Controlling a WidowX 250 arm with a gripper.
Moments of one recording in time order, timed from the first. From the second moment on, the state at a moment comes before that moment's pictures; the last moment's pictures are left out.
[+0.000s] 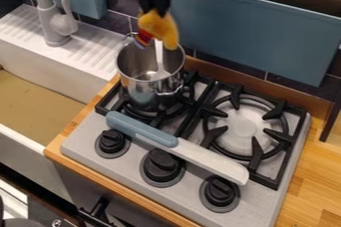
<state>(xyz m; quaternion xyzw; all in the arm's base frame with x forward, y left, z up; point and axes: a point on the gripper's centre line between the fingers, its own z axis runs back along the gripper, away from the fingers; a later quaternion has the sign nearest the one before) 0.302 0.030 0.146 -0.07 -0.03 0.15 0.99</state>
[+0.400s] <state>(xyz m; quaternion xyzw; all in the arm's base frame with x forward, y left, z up) 0.303 -0.018 0.143 -0.09 -0.06 0.10 0.99</state>
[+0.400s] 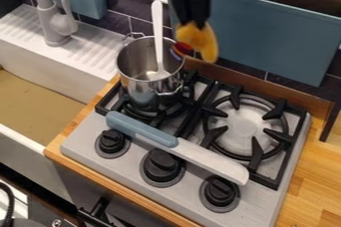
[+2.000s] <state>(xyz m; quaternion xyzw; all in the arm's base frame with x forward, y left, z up) 0.317 -0.058 0.031 -0.02 -0.07 0.08 0.99</state>
